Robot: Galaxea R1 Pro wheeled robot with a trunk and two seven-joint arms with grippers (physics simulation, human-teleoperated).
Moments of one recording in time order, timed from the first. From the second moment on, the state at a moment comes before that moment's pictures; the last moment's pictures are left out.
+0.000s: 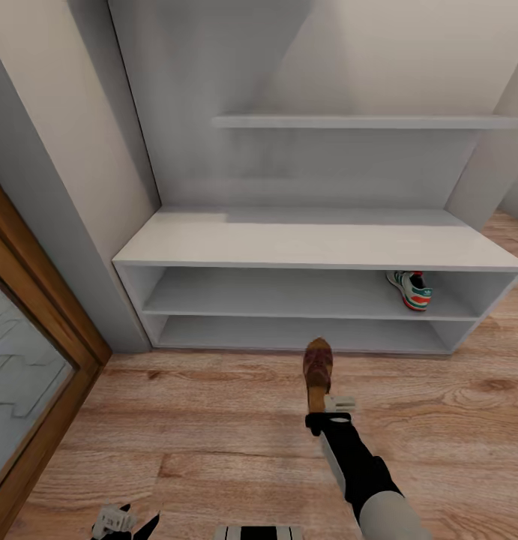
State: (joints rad) left arm -0.31 0.24 0.06 -0.24 0.19 -0.44 -0.71; right arm -0.56 0.17 -0.08 -0.69 0.14 0.41 -0.22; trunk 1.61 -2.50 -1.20
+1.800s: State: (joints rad) left arm -0.28 0.23 0.06 -0.24 0.18 -0.52 -0.70; right arm -0.73 0.17 -0.02 -0.71 0.13 0.45 -0.32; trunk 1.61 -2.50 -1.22
